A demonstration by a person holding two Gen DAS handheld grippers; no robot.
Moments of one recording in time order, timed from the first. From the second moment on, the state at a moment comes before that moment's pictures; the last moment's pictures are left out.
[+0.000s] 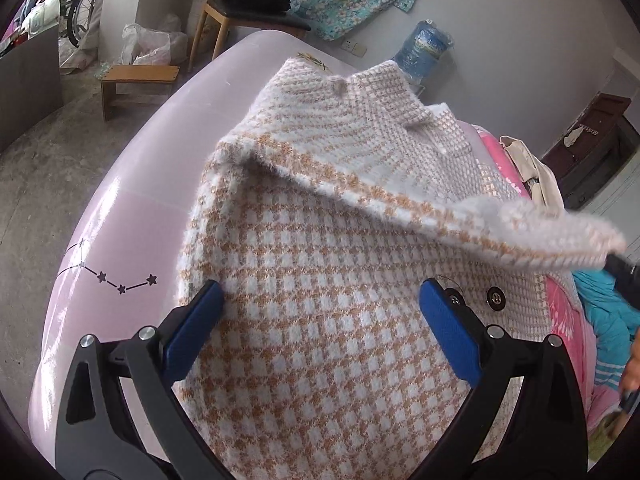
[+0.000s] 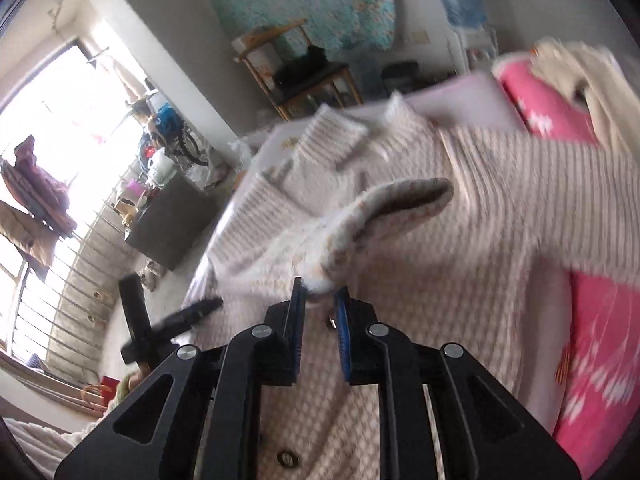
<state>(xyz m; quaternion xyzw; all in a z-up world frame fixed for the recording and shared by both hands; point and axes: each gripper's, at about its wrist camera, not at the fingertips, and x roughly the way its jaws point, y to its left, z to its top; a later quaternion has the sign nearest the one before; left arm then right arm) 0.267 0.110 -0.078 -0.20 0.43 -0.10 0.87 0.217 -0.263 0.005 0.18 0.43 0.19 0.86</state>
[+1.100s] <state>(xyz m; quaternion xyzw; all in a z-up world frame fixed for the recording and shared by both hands) 0.261 0.104 -0.059 -0.08 0.42 -0.06 0.90 0.277 -0.235 -0.003 0.24 0.48 0.16 0.83</state>
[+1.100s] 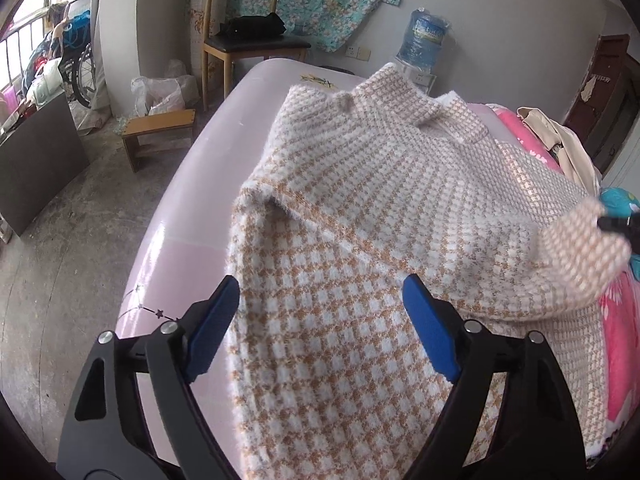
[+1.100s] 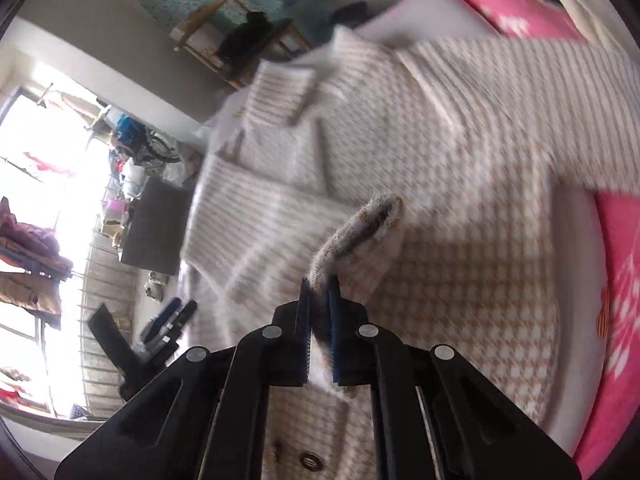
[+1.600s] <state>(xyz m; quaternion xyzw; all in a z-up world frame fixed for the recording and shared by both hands) 0.261 0.166 -0.057 -0.16 0.42 0.01 0.89 0.320 0.063 0.263 0.02 0.28 0.45 0.85</state>
